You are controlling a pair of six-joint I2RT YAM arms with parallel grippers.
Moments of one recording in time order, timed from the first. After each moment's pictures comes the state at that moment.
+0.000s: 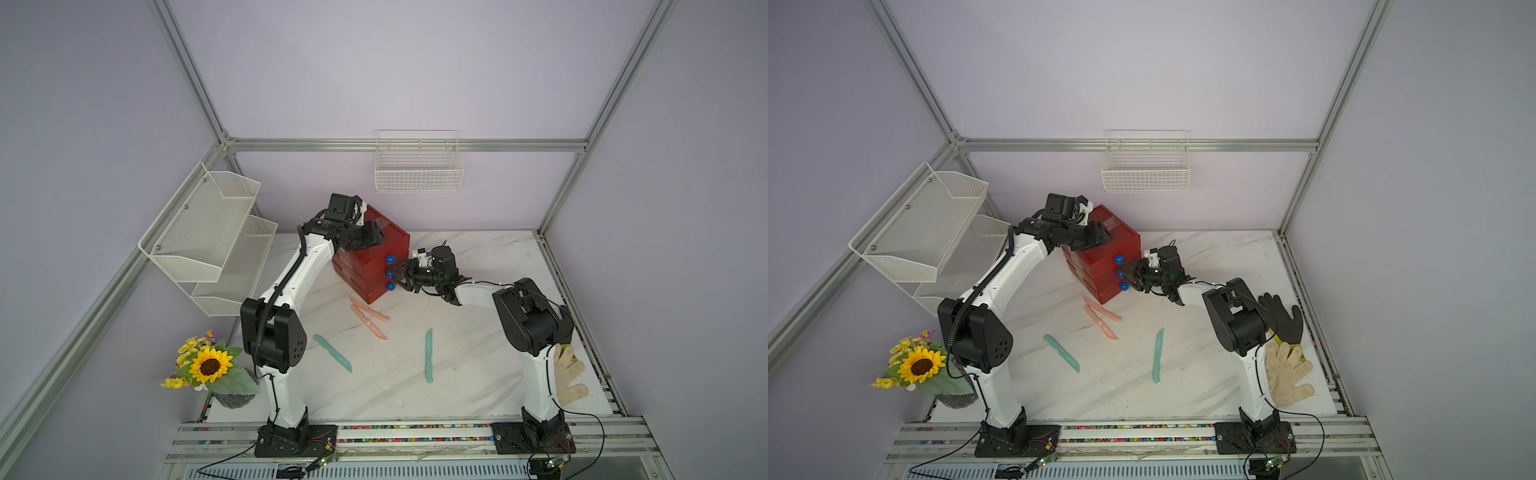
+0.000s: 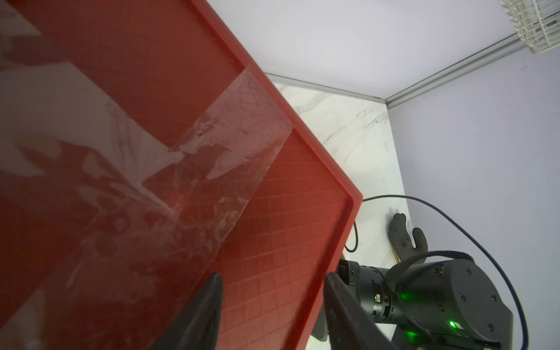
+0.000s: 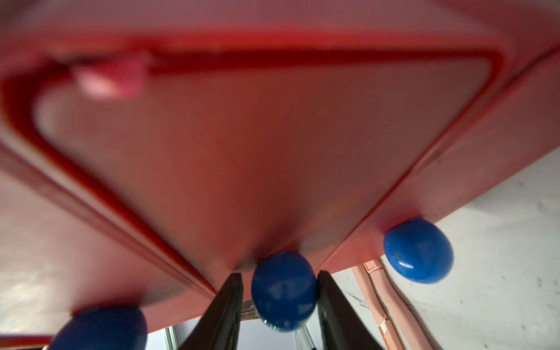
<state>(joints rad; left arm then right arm) -0.27 1.91 1.91 -0.77 0.33 -0.45 0.47 2.14 1.33 0.50 -0.73 1.38</state>
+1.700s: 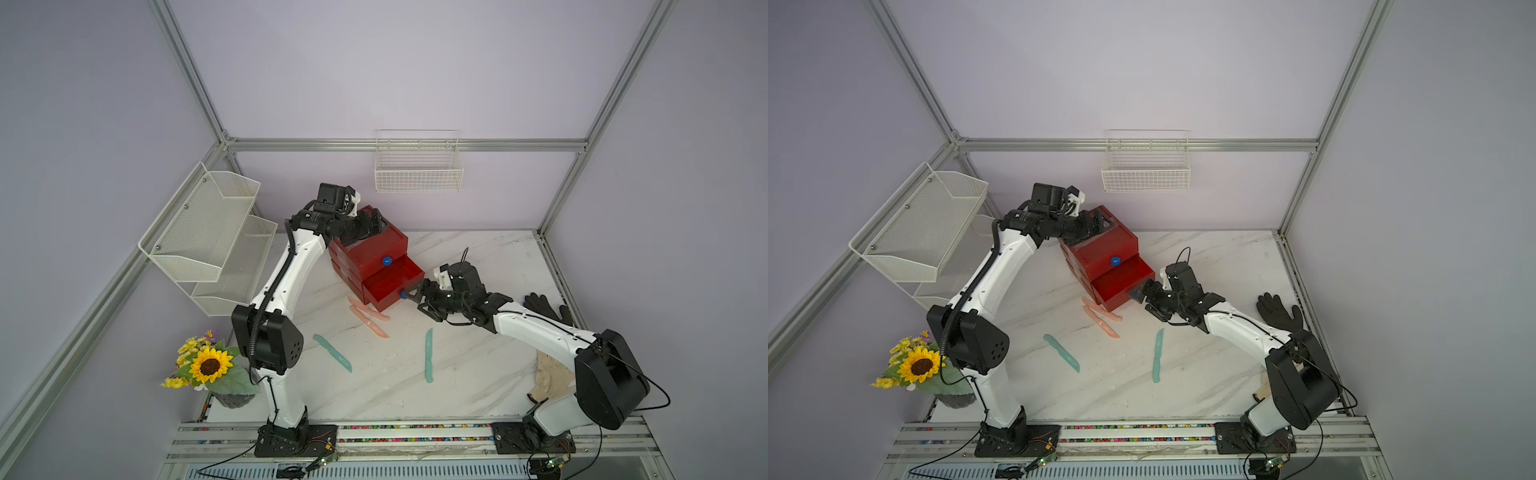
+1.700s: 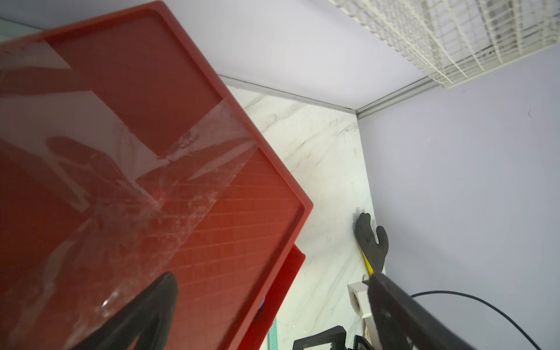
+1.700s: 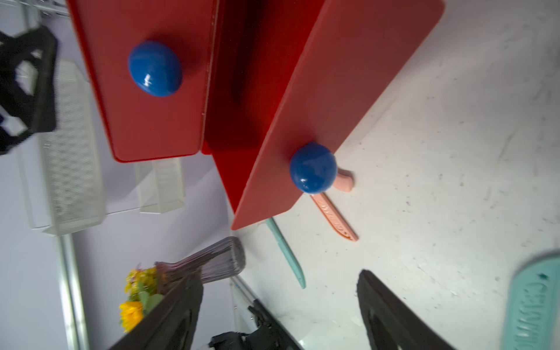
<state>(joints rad) -0.25 1.83 1.99 -0.86 0.40 -0.50 0.61 1.51 1.01 -0.17 -0.37 1.07</state>
